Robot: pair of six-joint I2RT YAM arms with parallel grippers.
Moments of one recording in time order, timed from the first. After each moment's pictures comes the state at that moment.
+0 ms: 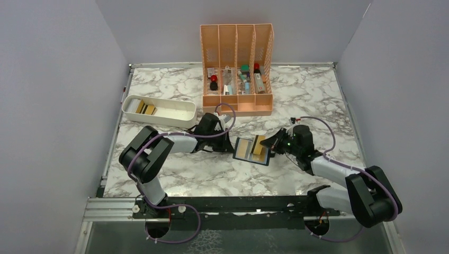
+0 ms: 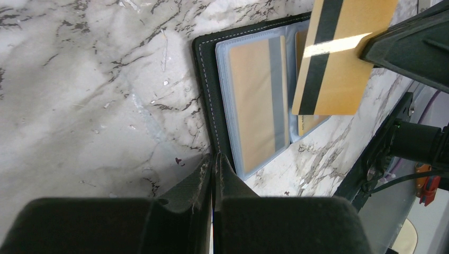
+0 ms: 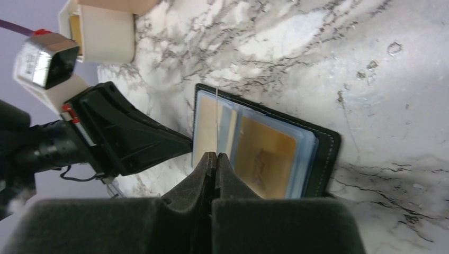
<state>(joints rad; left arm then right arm) -0.63 1.71 0.74 0.19 0.49 -0.54 0.34 1.23 0.29 0.41 -0.33 0.89</state>
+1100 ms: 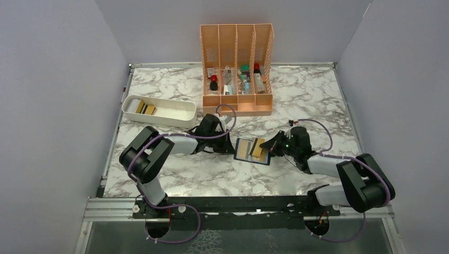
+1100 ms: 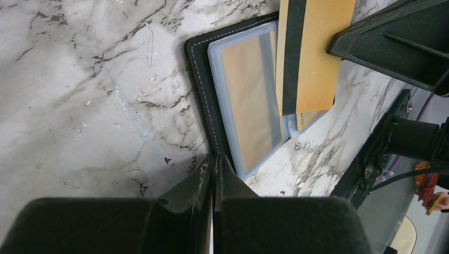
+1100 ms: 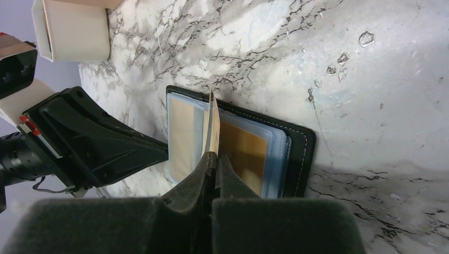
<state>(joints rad) -0.64 1.71 0.73 0.21 0.48 -0.55 0.34 1.34 0.27 0.51 -0.33 0.88</state>
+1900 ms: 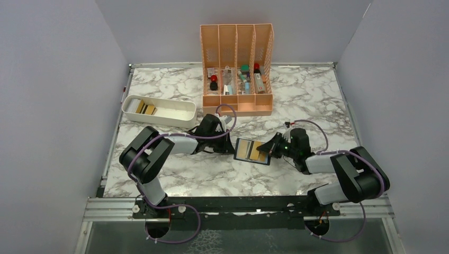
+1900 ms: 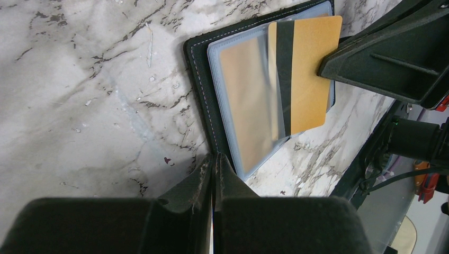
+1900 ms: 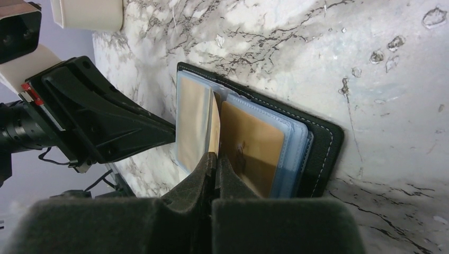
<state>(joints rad) -0.65 1.71 0.73 0.21 0.48 -0.55 0.34 1.43 0.24 0.66 -0.46 0.86</state>
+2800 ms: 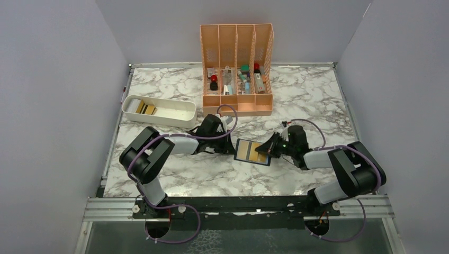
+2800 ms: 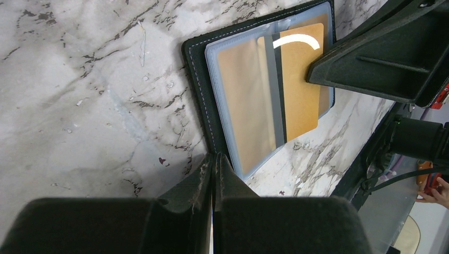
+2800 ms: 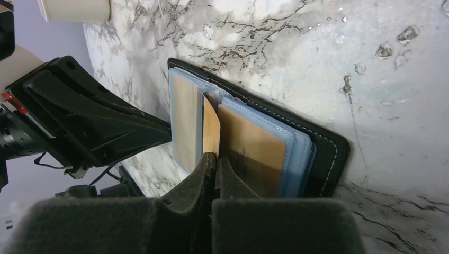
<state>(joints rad) -0.66 1.71 0.73 0.20 0.47 -0.55 0.34 1.48 0.29 0.57 -0.50 0.87</state>
